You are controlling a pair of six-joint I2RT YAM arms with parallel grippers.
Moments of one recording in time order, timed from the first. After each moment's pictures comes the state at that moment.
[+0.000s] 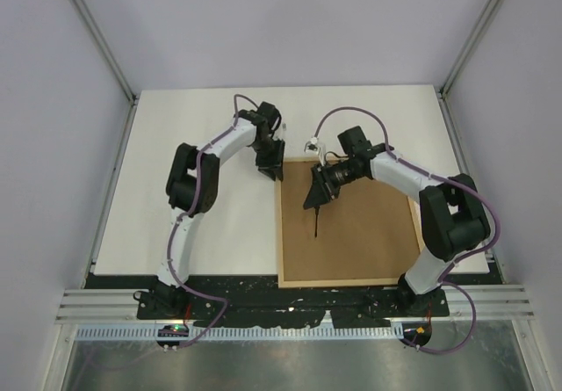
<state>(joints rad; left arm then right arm) -0.49 2.34 1.97 -0.95 0.28 -0.32 0.42 1.68 1.10 -0.54 -1.01 -0.23</state>
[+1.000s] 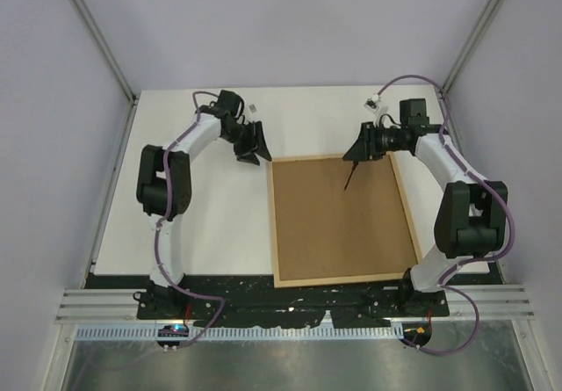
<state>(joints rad) -0.29 2.14 1.71 -0.71 0.56 -0.43 0.02 1.66 1.23 -0.51 -0.96 -0.10</state>
